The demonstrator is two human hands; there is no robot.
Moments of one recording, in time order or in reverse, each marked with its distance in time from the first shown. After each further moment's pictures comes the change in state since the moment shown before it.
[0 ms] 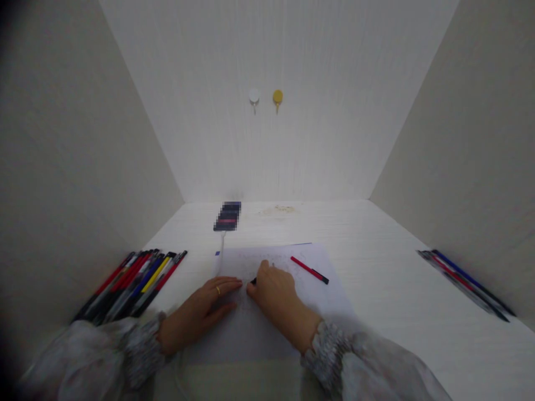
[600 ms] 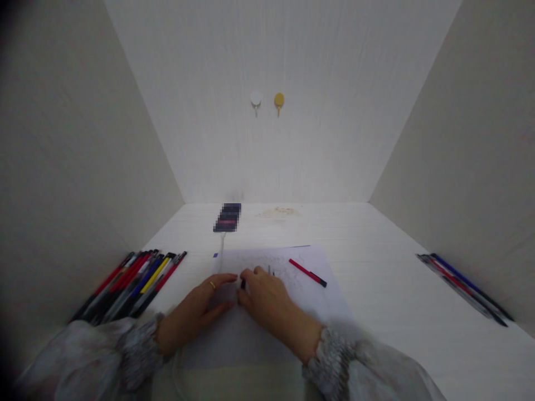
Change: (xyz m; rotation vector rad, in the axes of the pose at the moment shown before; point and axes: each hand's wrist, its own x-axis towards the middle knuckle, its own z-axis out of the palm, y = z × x) left_hand 0.001 -0.001 -0.002 -0.069 0.076 -0.091; right_hand -0.010 -0.003 -0.010 0.187 0.006 -0.286
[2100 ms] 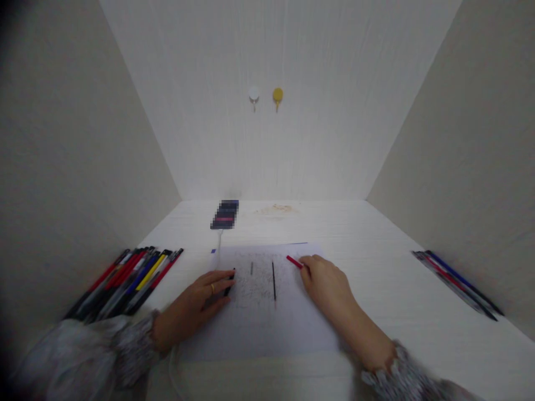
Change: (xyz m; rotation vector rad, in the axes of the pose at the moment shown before) left_hand 0.001 -0.006 0.001 0.163 -0.021 0.092; right_hand -0.033 0.082 -0.038 -0.213 0.090 0.340
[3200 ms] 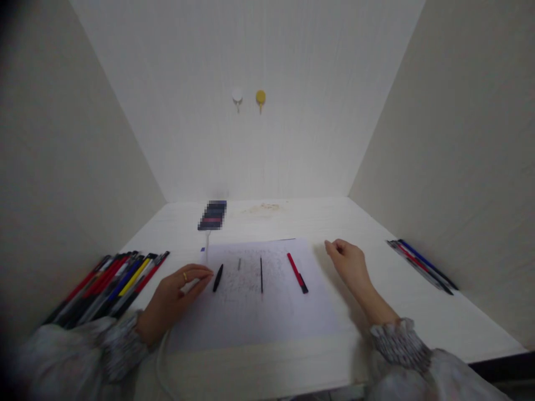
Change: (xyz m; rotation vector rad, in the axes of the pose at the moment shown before) left_hand 0.003 -0.001 -0.008 -0.110 0.260 -0.100; right_hand -0.001 0.076 -0.003 0.341 0.371 0.292
